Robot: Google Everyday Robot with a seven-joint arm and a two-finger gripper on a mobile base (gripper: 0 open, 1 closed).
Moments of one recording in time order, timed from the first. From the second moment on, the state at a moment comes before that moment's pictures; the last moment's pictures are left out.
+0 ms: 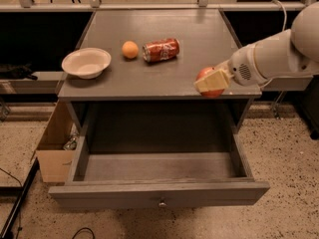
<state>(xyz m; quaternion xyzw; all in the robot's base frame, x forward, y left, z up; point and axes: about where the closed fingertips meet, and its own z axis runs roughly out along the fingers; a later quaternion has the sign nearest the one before) 0.593 -0.136 0.883 -0.36 0.84 0.16 0.38</state>
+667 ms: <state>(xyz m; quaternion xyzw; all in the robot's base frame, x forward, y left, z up) 0.558 -0.154 0.869 -0.36 0.85 0.17 0.35</state>
